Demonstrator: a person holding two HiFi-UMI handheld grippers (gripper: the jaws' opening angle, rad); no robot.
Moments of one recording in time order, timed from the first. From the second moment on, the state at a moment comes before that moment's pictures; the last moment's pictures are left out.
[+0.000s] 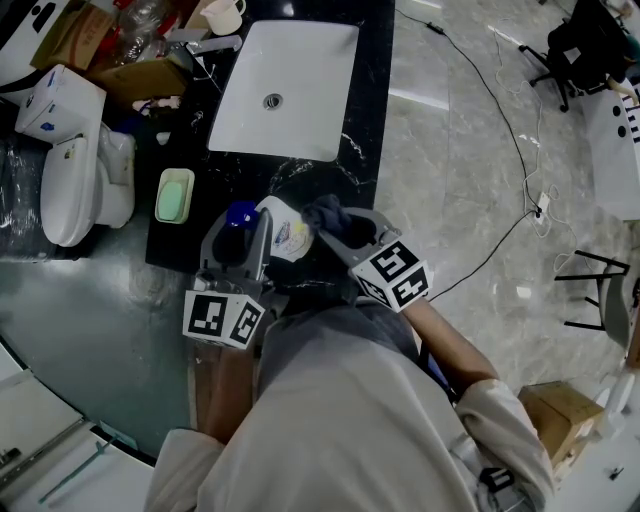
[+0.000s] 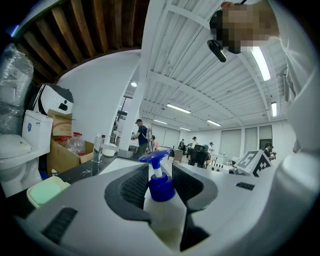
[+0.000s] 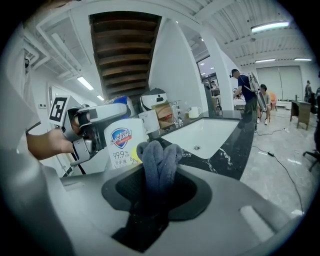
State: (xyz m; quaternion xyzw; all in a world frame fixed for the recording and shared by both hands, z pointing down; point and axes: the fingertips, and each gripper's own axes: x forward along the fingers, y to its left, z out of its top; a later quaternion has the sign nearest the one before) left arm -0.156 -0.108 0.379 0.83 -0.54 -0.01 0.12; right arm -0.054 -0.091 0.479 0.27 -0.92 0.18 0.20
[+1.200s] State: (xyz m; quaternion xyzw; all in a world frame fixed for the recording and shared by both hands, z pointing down) left arm -0.156 -0.106 0.379 0.83 -0.54 -0.02 0.12; right arm -0.069 -0.086 0.430 0.25 -0.94 0.15 0.17
